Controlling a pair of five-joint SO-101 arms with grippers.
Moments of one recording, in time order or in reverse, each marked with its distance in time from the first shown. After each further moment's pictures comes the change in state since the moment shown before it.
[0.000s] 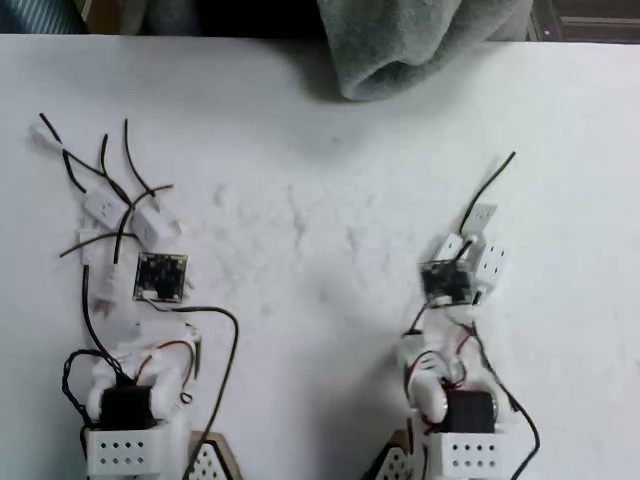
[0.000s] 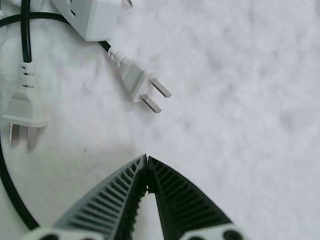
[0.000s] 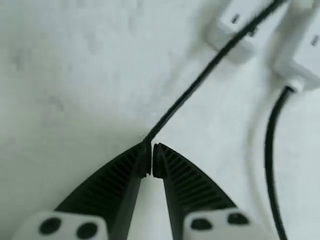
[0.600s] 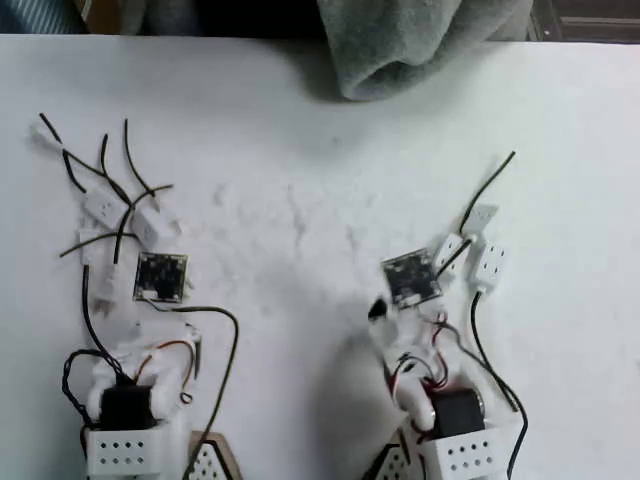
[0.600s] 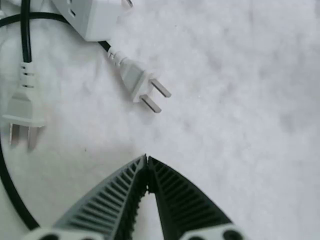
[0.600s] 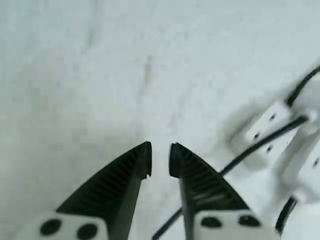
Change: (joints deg) left arm 0.0 0.0 0.0 0.0 0.0; right arm -7.3 0.0 0.0 -21.0 -0.1
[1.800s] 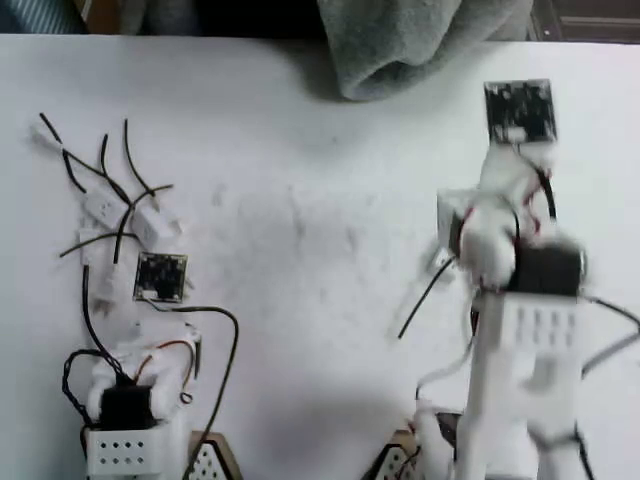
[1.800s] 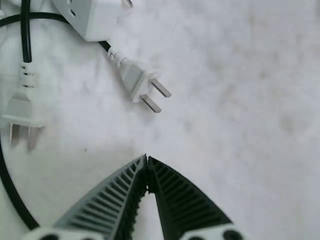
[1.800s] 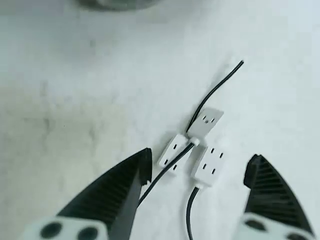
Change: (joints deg) left arm 0.0 0.0 0.0 0.0 0.0; right arm 14.9 71.2 -84.9 31.2 -0.8
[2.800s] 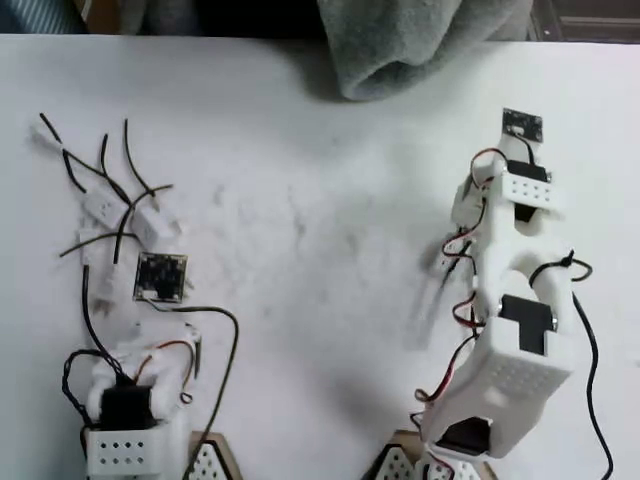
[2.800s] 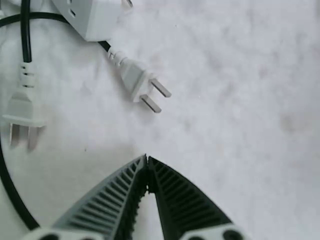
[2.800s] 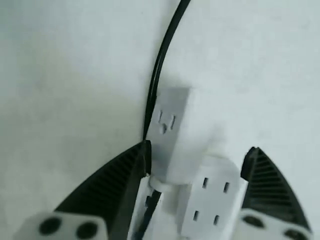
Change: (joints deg) left arm 0.0 0.0 0.0 0.0 0.0; right arm 9.6 49.6 -5.6 -22.4 -7.7
